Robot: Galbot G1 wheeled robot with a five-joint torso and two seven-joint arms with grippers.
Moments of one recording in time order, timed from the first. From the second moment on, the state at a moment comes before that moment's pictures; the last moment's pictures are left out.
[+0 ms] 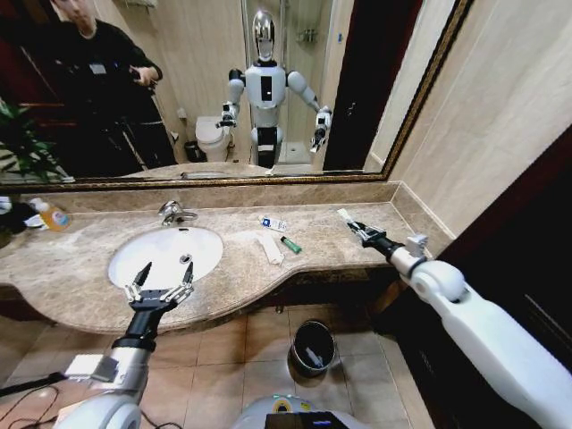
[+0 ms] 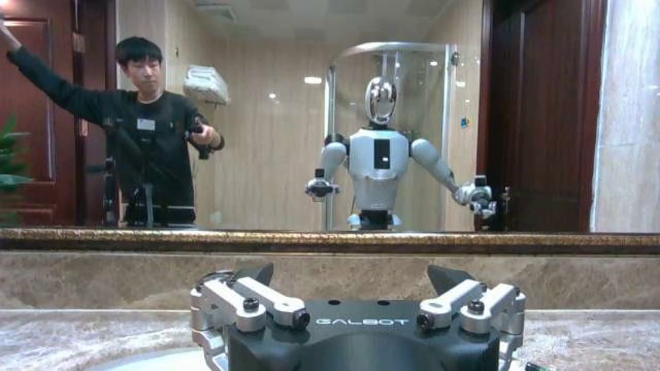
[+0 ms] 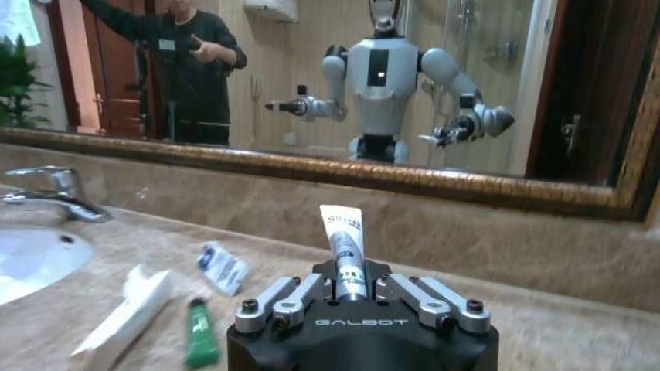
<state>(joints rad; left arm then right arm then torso) 1.84 -1.36 -0.82 -2.47 -0.37 0.04 0.05 -1.22 0.73 0.54 2.00 0.77 -0.25 -0.10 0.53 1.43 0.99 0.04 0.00</state>
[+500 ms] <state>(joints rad) 1.84 -1.36 -0.82 -2.47 -0.37 0.04 0.05 -1.48 0.99 0.57 2.11 0.57 -0.13 -0.07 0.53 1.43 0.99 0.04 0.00</state>
